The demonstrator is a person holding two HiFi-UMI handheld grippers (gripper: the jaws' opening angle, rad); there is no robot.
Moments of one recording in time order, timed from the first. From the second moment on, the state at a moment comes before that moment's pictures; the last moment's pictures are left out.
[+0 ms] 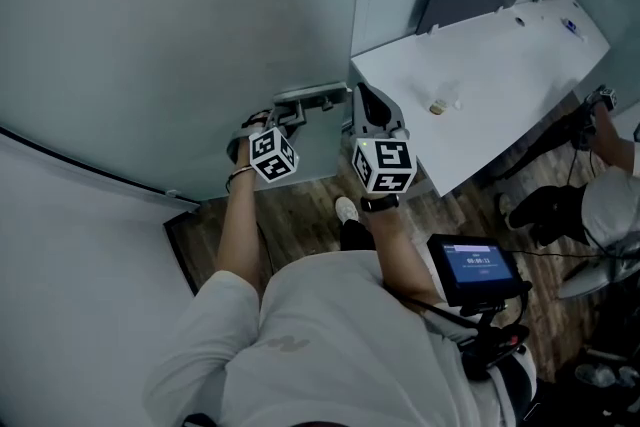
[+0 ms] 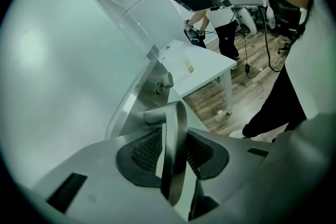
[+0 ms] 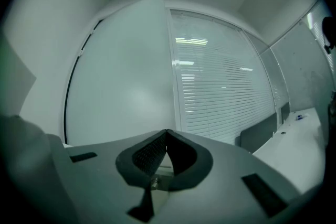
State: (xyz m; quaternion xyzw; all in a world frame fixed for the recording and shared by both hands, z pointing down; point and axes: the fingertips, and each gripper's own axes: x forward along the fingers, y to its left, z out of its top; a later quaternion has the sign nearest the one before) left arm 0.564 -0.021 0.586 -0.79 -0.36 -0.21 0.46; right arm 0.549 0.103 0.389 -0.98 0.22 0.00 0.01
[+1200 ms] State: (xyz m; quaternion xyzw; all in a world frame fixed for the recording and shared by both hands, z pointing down) left arm 0.332 -0.009 0.587 -0.72 -0.24 -0.29 0.58; right arm 0.288 0.193 0.397 -0.95 0.30 -0.03 -0.01
